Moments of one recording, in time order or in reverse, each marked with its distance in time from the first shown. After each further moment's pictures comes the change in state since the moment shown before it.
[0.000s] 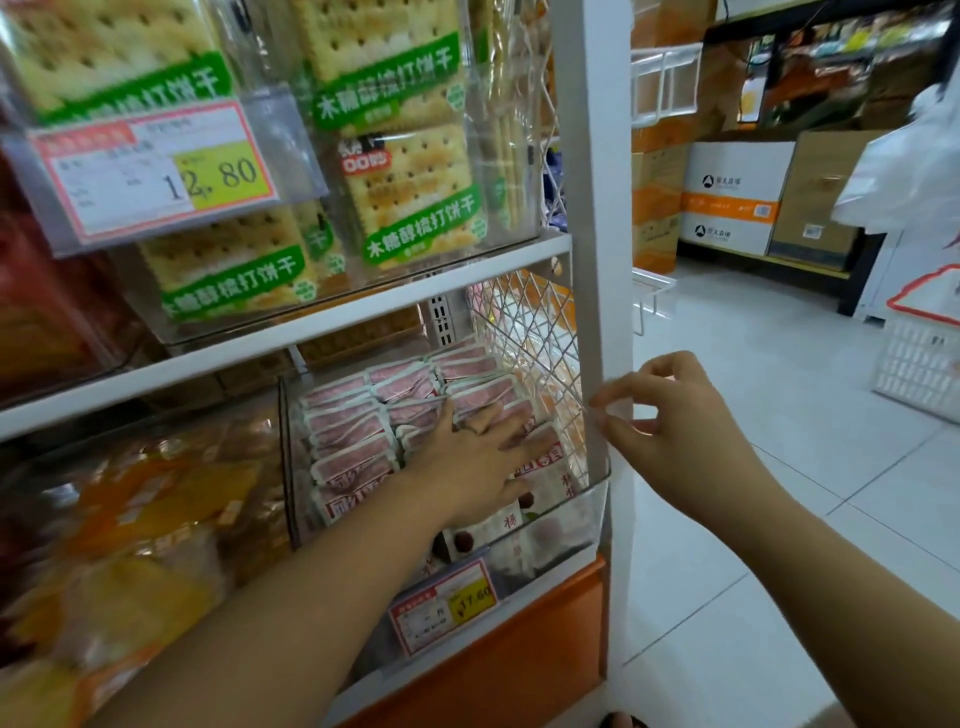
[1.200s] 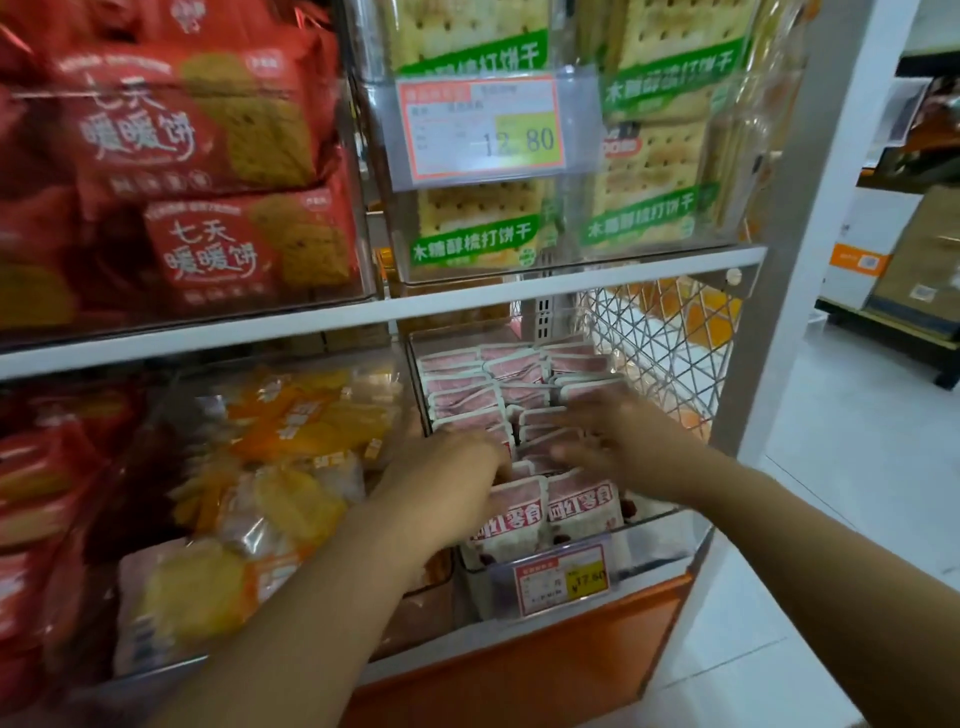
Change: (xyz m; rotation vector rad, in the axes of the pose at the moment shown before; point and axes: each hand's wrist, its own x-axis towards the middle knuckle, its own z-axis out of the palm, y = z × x) left_hand -0.123 -0.038 0.012 -0.347 0.160 -0.376; right_hand 0.027 -0.070 0.074 -0.297 -0.555 -0.437
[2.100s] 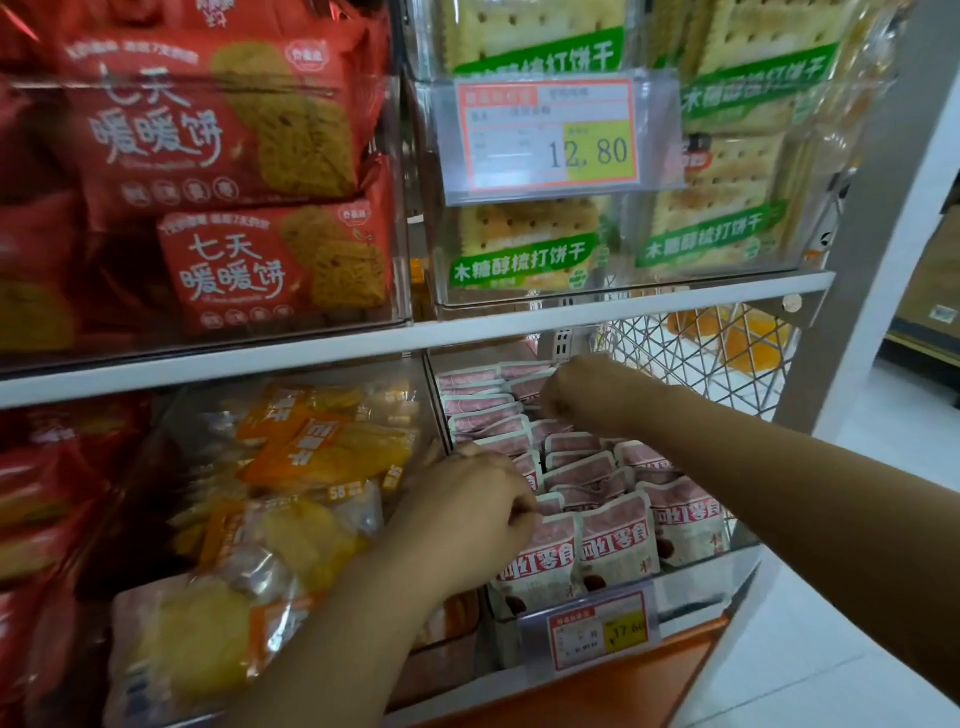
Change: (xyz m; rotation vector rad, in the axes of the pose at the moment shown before) left_hand 0.001 -0.015 0.011 -0.229 0.140 0.056; right_hand 0.104 0.001 -0.007 -0.385 -0.127 -0.098
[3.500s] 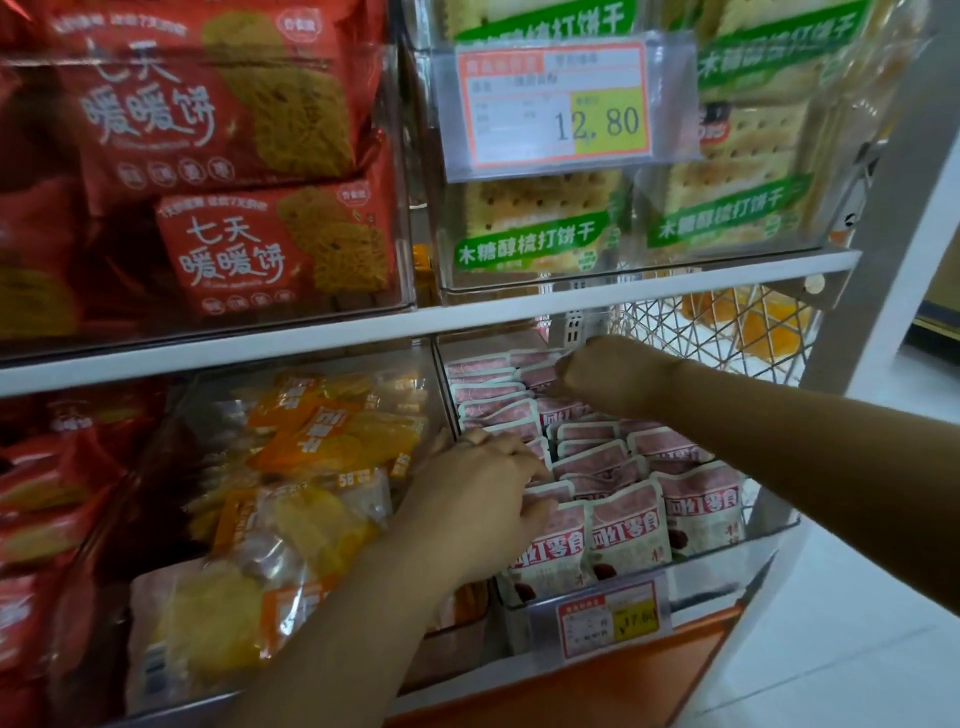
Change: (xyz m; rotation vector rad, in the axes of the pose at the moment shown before) left_hand -0.001 0.005 -0.002 0.094 -0.050 -0.044; right_hand 0.003 0.007 -0.002 -0.523 0.052 -0.204
